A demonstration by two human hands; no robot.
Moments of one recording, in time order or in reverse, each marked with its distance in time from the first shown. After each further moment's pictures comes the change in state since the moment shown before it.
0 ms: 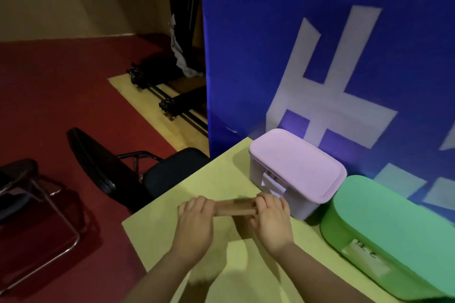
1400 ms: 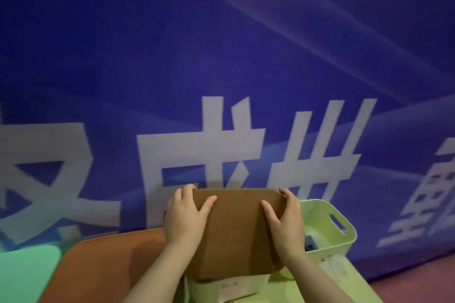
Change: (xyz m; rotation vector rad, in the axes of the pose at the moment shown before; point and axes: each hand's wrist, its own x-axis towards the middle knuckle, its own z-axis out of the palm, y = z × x) left_hand -0.074 0.718 0.038 -0.671 -0.165 0.431; right_hand -0.496 0.406 -0.375 0.143 1.034 1.022
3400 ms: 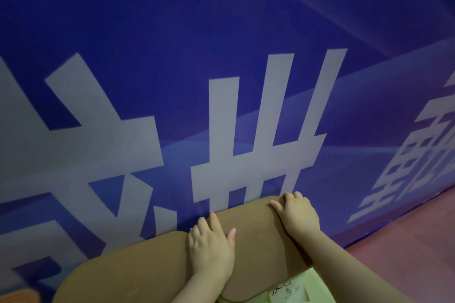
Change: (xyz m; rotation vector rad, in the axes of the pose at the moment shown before) left_hand -0.031 0.105 0.262 0.475 -0.519 0.037; right_hand 0.167 0.240 -0.056 -0.781 -0.321 0.135
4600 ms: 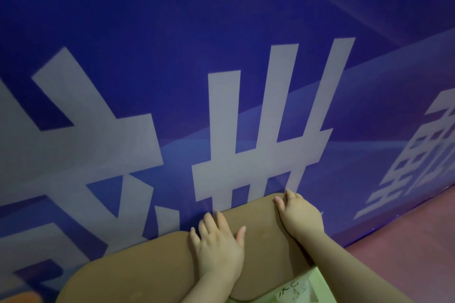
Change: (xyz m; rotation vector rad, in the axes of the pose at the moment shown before) left_hand 0.002 0.007 0.004 0.056 -0.018 0.007; right_hand 0.004 -0.004 0.013 0.043 -0.025 0.020
